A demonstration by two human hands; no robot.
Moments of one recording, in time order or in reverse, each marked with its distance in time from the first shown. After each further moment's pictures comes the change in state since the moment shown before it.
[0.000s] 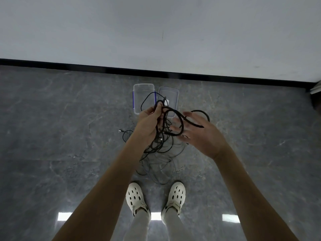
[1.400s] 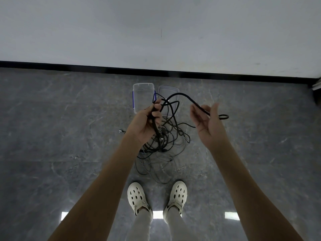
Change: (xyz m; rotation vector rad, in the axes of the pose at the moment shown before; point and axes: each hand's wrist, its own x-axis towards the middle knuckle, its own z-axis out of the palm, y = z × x) left_hand -0.002 0.016 -0.009 -0.381 -0.200 -0.235; right_hand 0.021 -0.007 -0.005 0.380 0.393 -0.349
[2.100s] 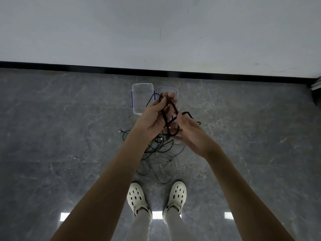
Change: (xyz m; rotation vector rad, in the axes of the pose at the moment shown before) left_hand 0.009 -0.009 0.025 -0.018 -0.139 0.051; right_hand -0.020 0.021 0.008 -0.809 -0.498 0.168
